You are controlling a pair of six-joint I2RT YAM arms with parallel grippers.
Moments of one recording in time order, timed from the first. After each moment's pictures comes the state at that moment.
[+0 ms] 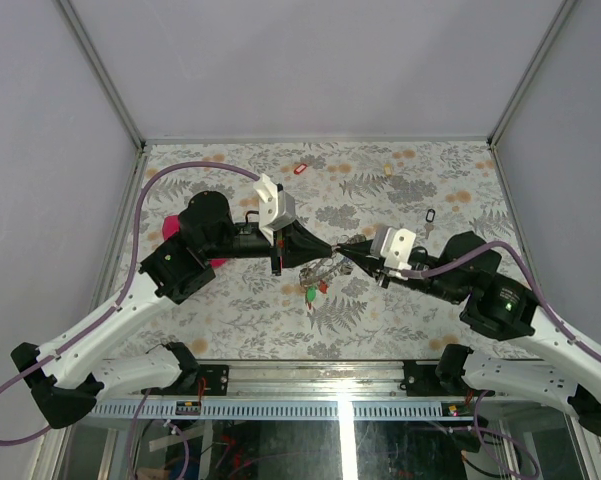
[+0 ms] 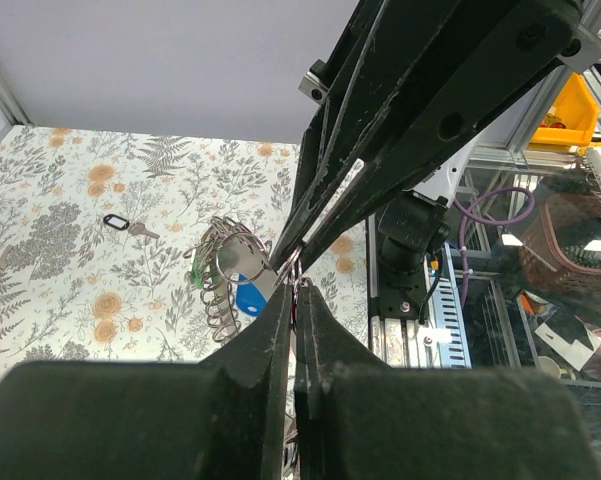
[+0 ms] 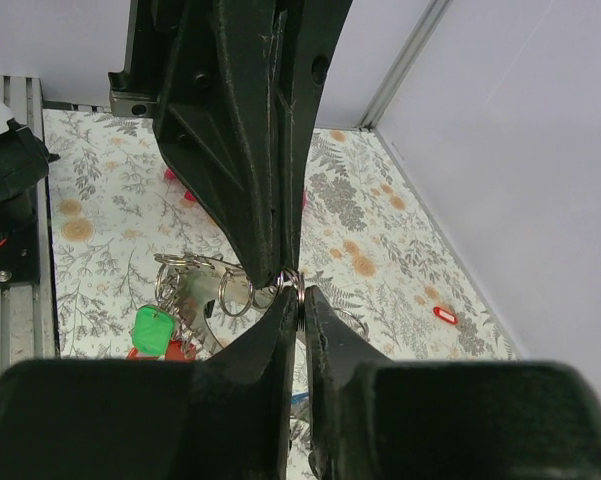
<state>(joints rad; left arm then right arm) -0.82 1.05 1.15 -0.12 0.68 -0.02 1.03 0.78 1.04 -0.27 -0.15 -0.38</state>
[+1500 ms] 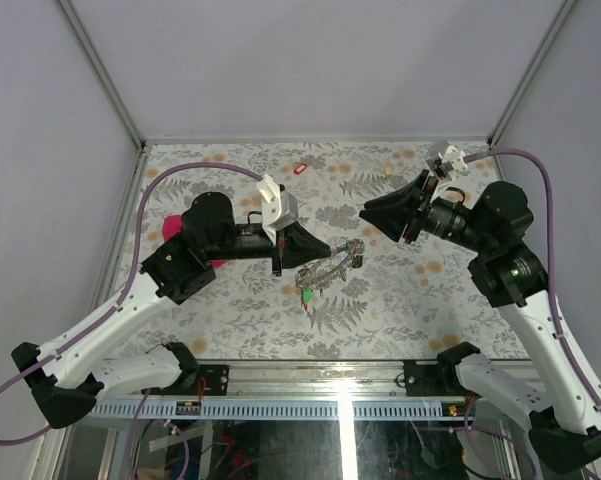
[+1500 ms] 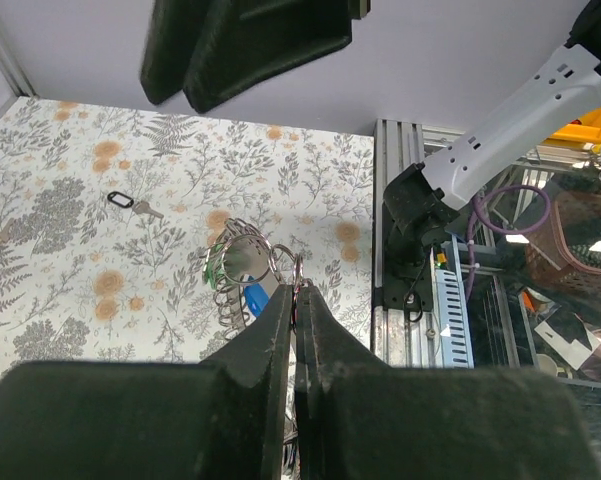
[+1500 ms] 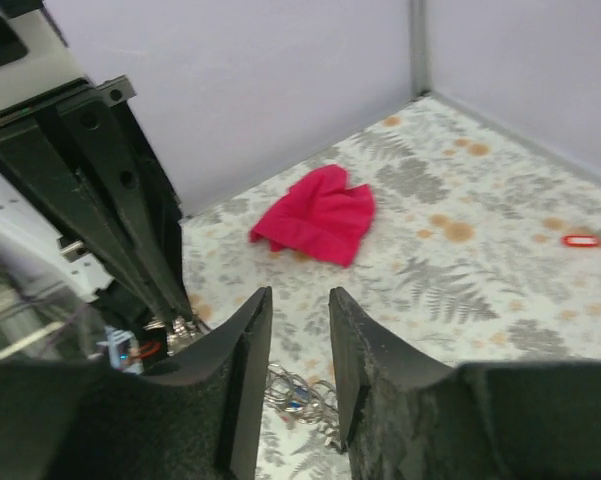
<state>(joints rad) -0.82 1.05 1.14 -0.15 0.66 -0.02 0.45 0.88 1.17 -0.25 -0.64 0.23</state>
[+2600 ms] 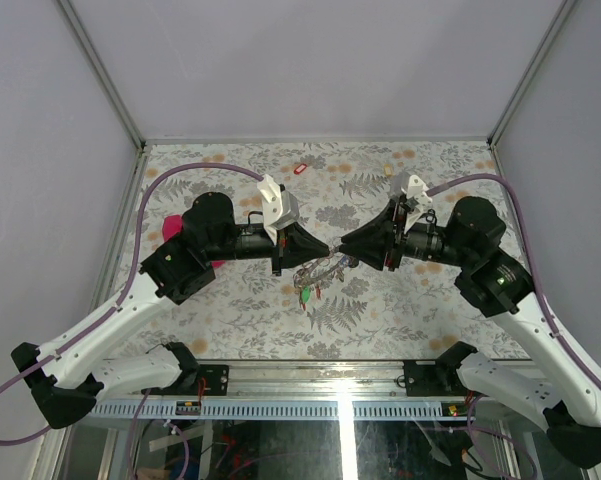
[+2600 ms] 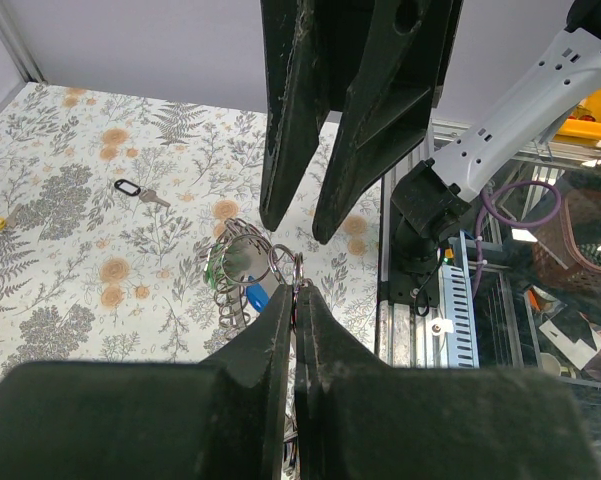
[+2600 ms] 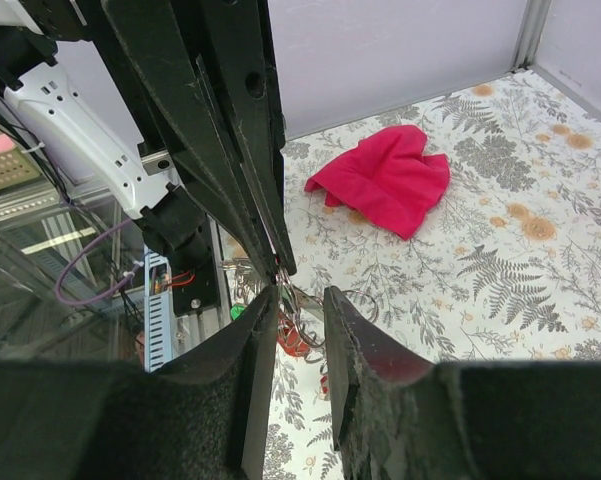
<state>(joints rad) -0.82 1.04 1.14 -0.18 0.63 -0.02 0.62 0.86 1.07 -0.25 -0.70 0.13</state>
